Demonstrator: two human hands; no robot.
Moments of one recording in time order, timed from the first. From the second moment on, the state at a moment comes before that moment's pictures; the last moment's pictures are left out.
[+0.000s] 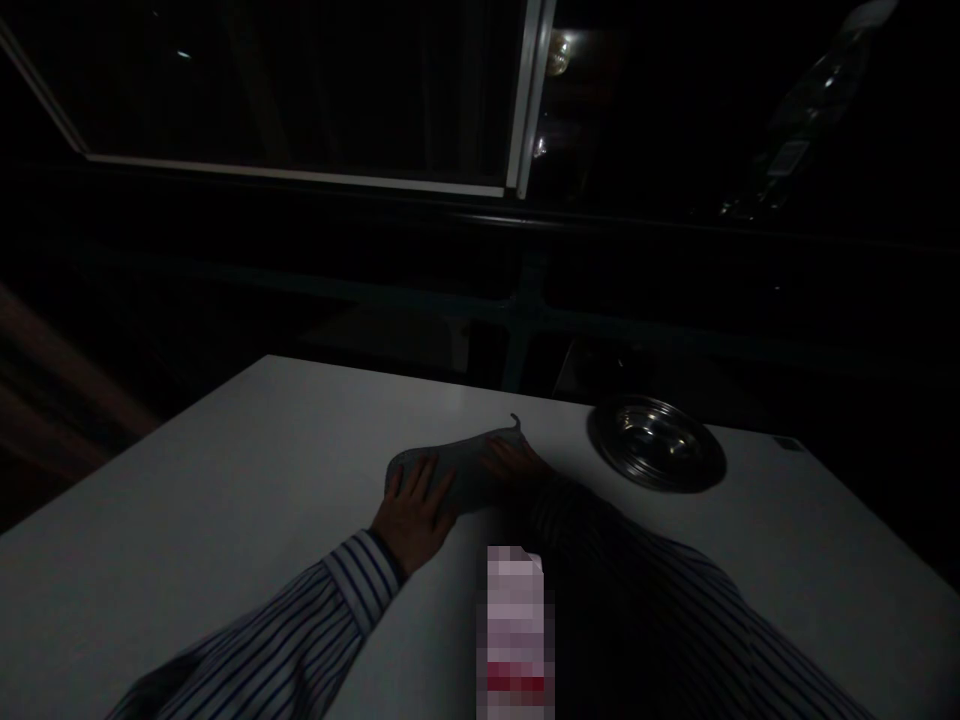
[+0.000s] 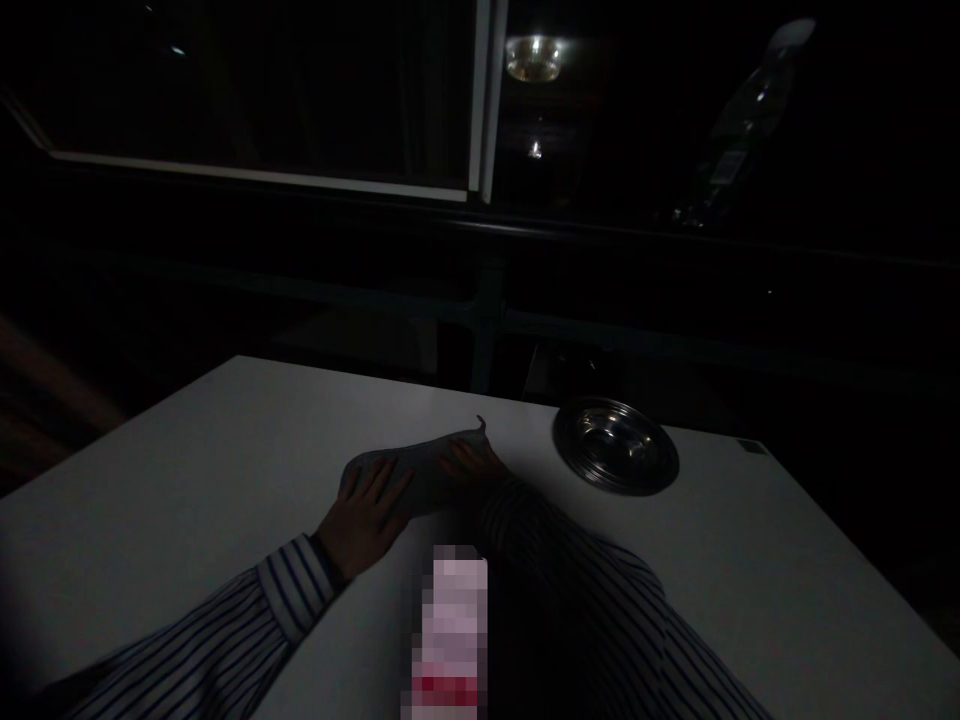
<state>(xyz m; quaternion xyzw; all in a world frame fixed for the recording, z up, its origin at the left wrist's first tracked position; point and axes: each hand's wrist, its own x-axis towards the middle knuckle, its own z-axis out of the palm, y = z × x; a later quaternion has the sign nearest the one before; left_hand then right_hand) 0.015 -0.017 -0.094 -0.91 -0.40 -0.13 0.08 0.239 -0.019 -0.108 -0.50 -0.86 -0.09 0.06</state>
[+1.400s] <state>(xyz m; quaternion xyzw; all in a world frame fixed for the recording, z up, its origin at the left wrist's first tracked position) 0.110 0.086 -0.051 -0.80 -0.52 -0.05 -0.30 0.287 0.014 -0.066 -0.80 -0.56 0.19 0.14</state>
